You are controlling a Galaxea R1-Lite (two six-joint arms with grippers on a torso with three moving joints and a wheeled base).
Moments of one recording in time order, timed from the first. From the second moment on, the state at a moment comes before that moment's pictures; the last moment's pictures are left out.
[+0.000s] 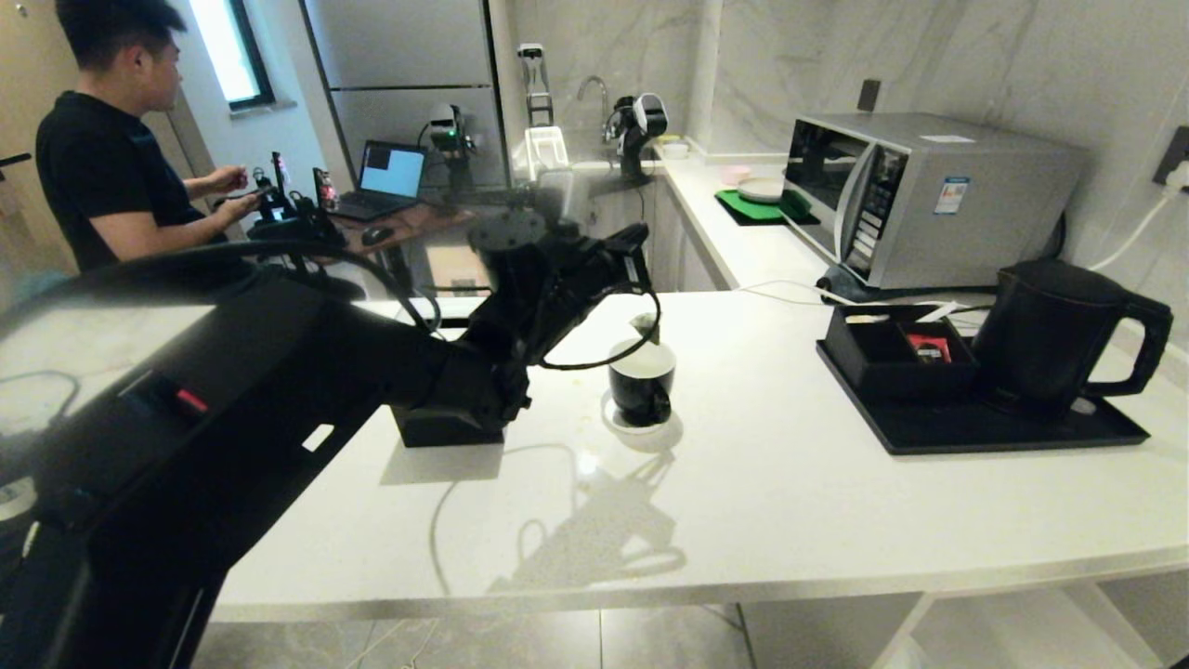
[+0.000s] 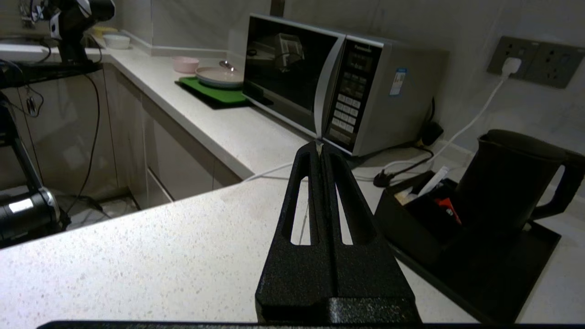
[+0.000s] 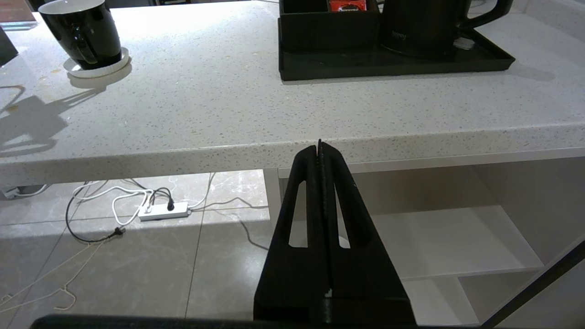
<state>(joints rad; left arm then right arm) -0.53 2.32 -1.56 -1.03 -0.11 -0.23 0.00 0.00 0.00 0.00 -0.03 0.03</state>
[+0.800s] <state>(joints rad) -0.53 2.34 -1.57 -1.04 -0.10 -0.23 0.00 0.00 0.00 0.00 -0.03 0.03</state>
